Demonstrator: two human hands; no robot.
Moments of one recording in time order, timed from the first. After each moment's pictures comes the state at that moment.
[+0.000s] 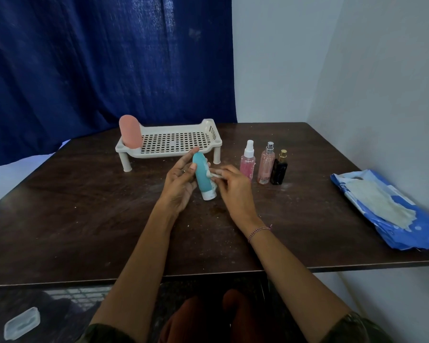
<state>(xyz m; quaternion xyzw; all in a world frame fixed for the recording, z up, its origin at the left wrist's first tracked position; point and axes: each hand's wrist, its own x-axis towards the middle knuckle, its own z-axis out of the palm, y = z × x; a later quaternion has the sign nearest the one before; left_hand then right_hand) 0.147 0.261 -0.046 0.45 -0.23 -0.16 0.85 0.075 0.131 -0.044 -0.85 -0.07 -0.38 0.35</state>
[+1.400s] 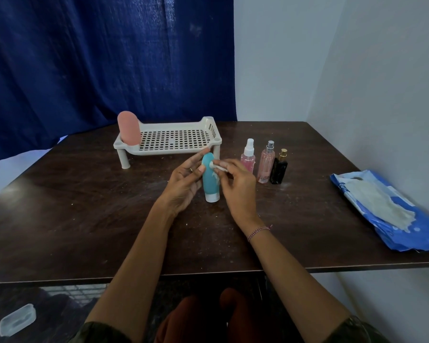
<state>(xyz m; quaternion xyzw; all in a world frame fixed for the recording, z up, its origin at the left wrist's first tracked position) 0.144 0.258 -0.046 0.45 -0.27 -0.21 0.83 0.071 0.132 -0.042 -0.80 -0.04 -0.43 0.40</state>
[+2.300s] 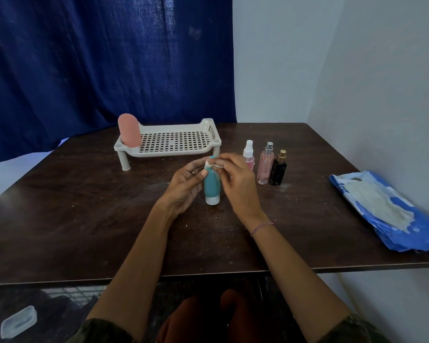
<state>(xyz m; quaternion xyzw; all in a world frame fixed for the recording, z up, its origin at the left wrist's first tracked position) 0.149 0.255 -0.053 0.46 -0.29 -0.21 0.81 0.071 0.123 -0.028 -0.83 -0.12 -0.45 0.32</state>
